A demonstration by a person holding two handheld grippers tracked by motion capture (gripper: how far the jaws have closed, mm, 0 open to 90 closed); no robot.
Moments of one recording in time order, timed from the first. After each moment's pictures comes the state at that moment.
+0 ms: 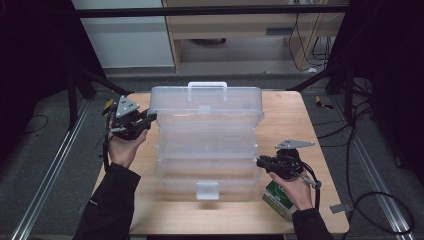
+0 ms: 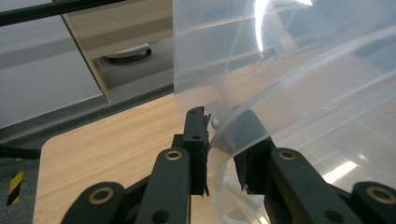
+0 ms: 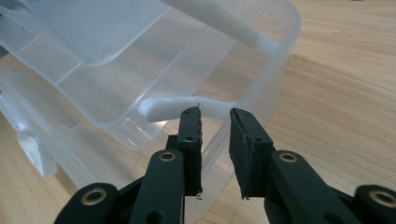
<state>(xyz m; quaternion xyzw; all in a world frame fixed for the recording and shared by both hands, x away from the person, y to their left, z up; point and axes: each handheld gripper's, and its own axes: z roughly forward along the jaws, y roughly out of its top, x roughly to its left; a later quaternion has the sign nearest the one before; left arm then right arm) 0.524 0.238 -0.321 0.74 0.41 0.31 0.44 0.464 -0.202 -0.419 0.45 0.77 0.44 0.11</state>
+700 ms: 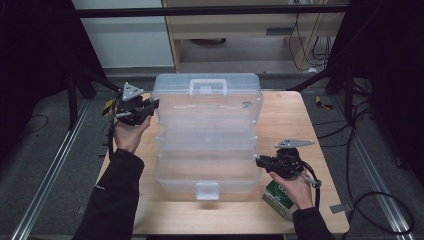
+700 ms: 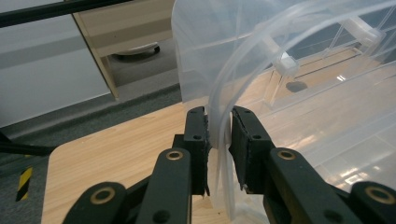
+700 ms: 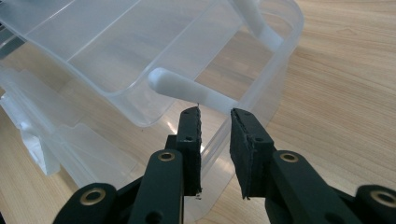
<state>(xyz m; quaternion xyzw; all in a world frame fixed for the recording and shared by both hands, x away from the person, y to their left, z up) 0.561 0.230 -0.309 0.73 0.43 0.32 0.43 0.466 -0.202 -0.418 0.45 0.78 0.43 0.11</state>
